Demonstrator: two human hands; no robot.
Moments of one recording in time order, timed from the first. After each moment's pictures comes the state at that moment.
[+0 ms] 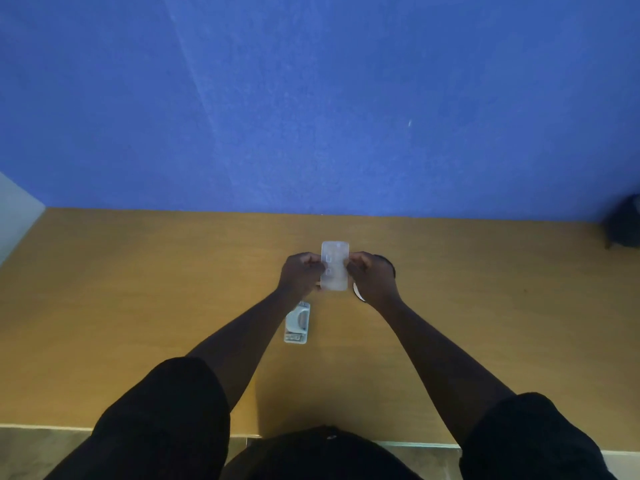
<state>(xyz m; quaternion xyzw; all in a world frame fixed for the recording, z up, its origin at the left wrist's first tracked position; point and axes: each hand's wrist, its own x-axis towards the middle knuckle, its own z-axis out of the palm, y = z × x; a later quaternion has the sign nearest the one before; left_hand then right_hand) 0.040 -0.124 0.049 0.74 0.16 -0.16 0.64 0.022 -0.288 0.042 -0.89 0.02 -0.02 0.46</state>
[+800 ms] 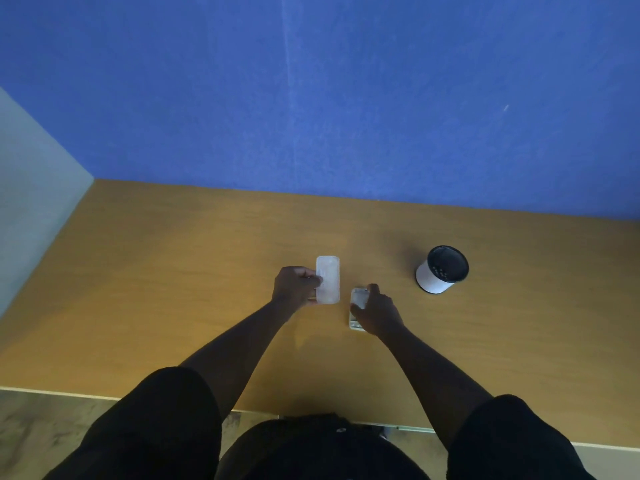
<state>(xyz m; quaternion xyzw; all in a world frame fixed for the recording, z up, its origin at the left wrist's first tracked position) 0.012 0.042 0.020 0.71 0.24 -0.20 0.63 -0.016 -0.147 -0.033 -0.92 0.14 0.22 0.30</state>
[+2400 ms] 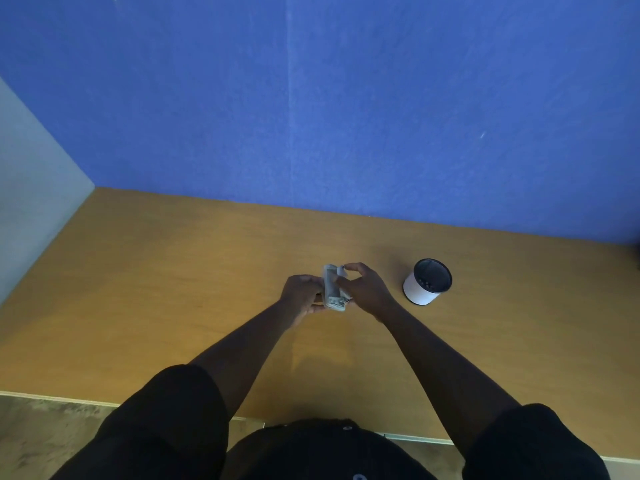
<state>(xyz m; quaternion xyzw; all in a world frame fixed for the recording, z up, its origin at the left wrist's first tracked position) 0.006 0.014 0.039 0.63 0.26 -0.24 0.69 0.008 -0.138 0.047 -0.85 0.11 0.17 0.49</state>
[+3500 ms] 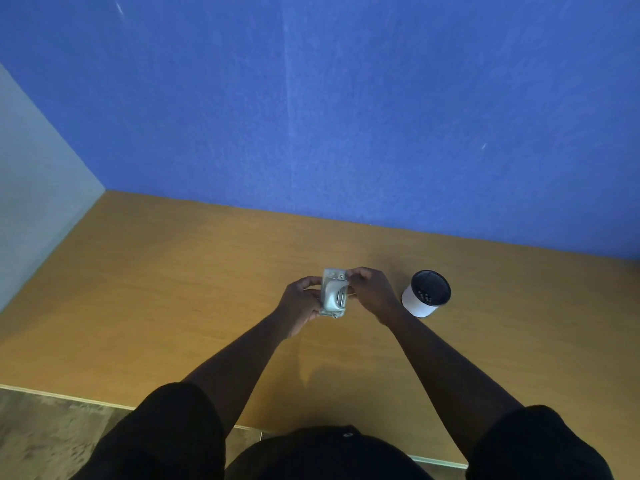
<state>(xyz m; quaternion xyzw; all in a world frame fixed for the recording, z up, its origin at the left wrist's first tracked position) 0.002 0.002 0.040 0.60 0.22 -0.24 0.73 0.031 -0.163 0.039 -0.83 0.11 0.15 0.53</state>
